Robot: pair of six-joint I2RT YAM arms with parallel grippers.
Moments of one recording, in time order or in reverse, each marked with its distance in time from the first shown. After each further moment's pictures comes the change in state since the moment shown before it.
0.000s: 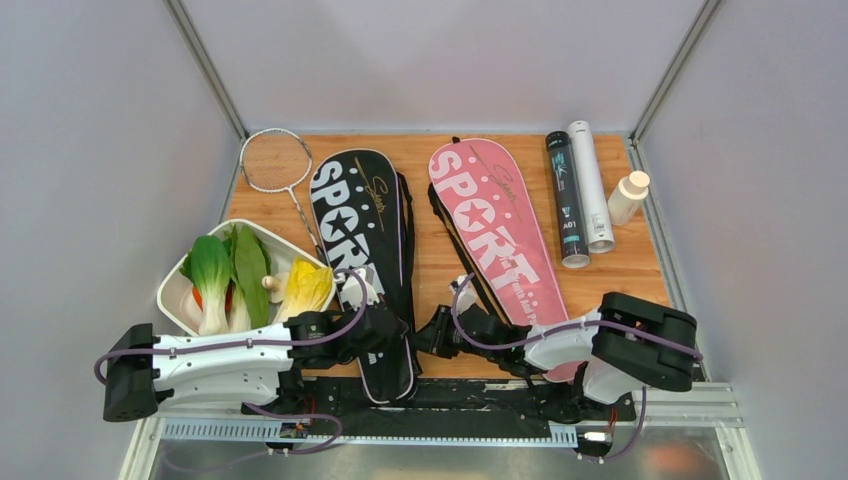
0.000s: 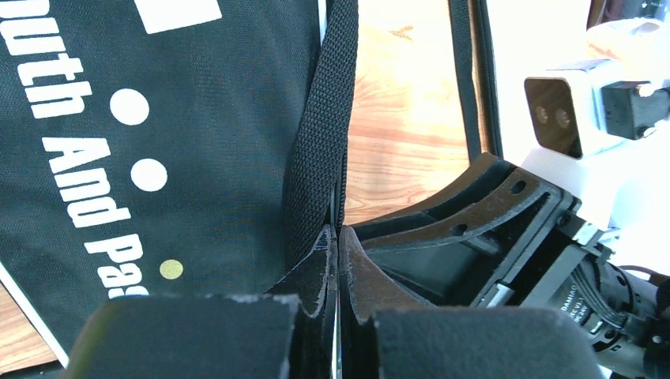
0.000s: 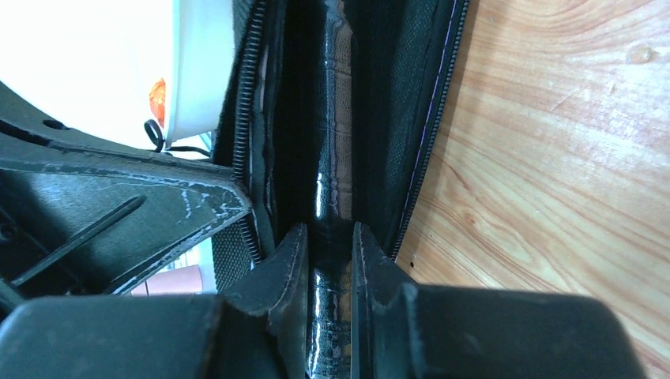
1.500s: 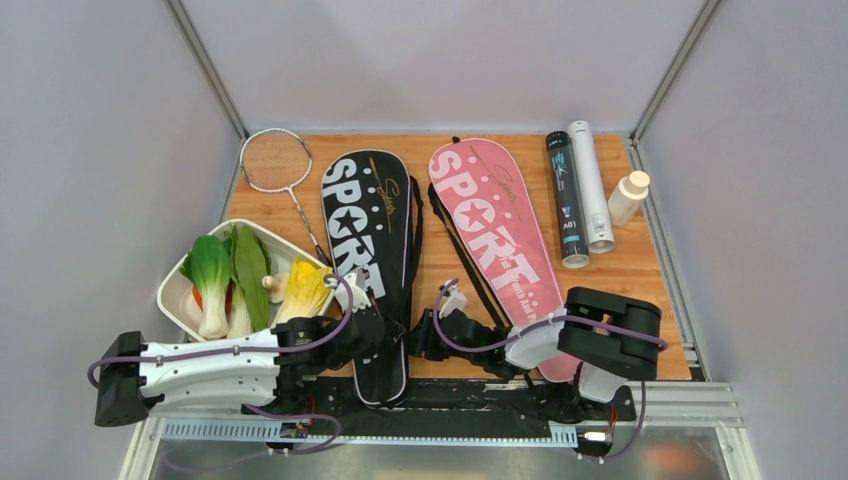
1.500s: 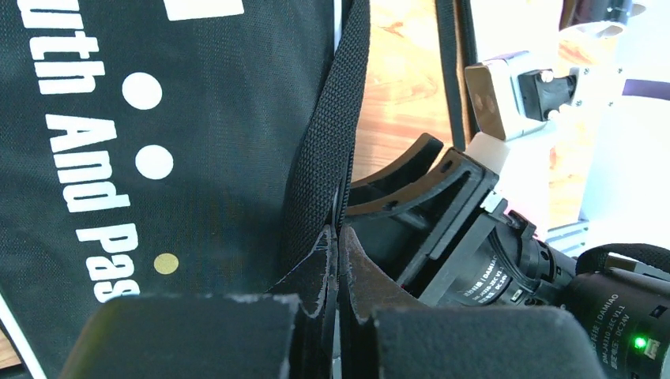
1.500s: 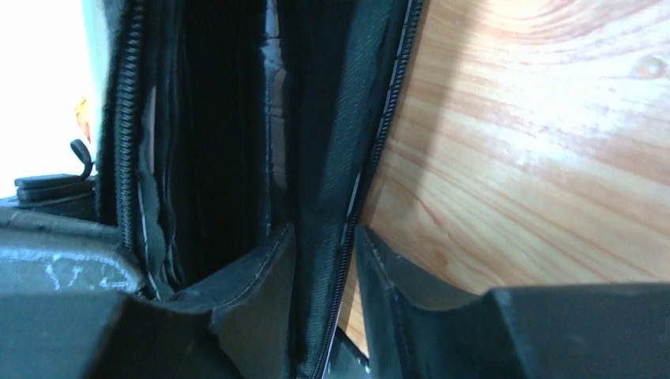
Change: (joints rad) left arm -0.014 -0.113 -0.062 0.015 -0.010 -0.028; right arm 0.059 0.147 0.062 -0.020 0.101 -0.014
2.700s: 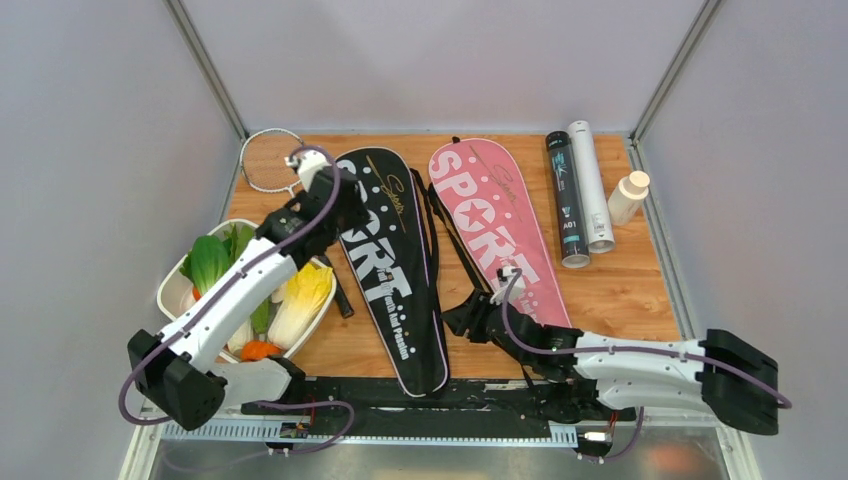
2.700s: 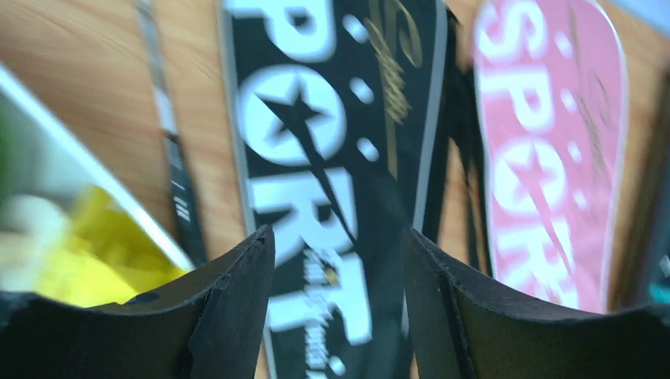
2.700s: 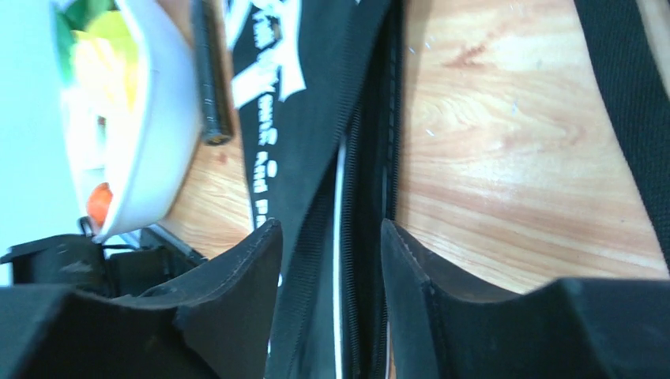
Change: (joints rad) left arm 0.632 0.397 0.676 -0.238 0.034 0.575; right arm -0.055 -0.562 -0.101 -0.466 0.277 -0.109
